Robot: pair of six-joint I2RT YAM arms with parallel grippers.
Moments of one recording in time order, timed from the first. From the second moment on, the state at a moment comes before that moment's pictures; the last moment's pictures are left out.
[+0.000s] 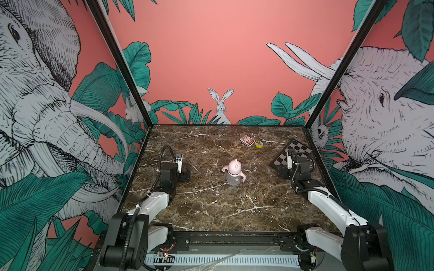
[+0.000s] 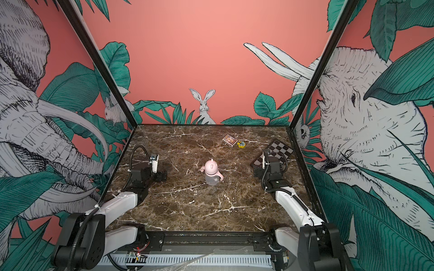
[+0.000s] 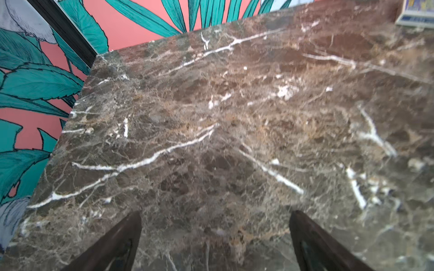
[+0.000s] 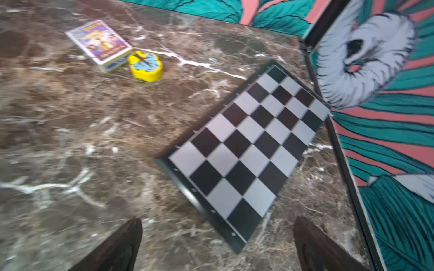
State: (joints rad) left arm -0.12 1.19 0.35 0.33 -0.05 0.16; right arm 0.14 1.11 0.52 -0.04 0.22 -0.08
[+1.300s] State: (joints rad) left arm -0.05 1.57 0.41 0.78 -0.06 0.15; right arm 0.04 1.54 0.40 0.72 0.18 -0.08
